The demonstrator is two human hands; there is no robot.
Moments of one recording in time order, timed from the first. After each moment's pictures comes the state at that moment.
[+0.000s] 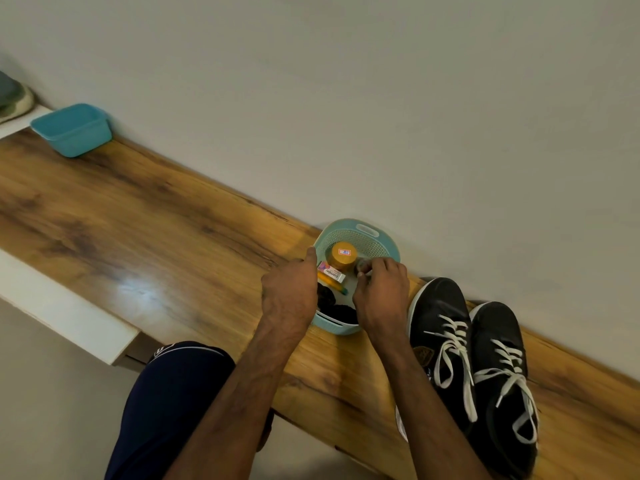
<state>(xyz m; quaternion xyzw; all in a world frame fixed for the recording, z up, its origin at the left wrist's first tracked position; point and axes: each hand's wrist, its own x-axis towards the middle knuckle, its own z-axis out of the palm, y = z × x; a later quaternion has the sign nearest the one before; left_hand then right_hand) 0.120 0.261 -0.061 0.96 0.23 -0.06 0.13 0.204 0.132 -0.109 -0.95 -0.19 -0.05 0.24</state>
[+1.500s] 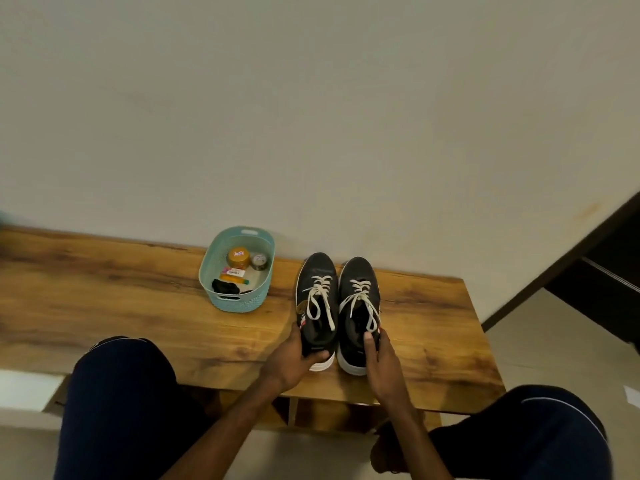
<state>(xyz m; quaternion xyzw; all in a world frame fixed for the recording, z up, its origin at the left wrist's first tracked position) 0.054 0.073 -0.131 0.87 0.08 -0.14 0.46 0.066 -0.131 -0.128 -0.86 0.05 0.06 0.50</state>
